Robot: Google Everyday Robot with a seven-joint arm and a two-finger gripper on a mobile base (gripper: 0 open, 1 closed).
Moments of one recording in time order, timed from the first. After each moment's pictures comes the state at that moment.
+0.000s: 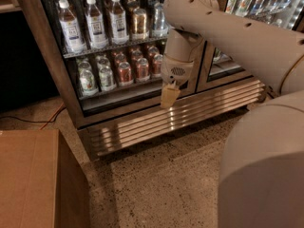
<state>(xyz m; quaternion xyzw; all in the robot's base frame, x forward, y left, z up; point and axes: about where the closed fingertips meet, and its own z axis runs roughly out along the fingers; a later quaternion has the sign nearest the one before) 0.573 -0.056 0.785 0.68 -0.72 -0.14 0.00</state>
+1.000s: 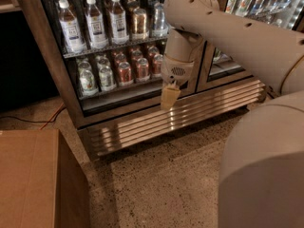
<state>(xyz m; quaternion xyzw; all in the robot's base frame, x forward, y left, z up) 0.573 -0.056 0.785 0.68 -0.72 -0.14 0.00</state>
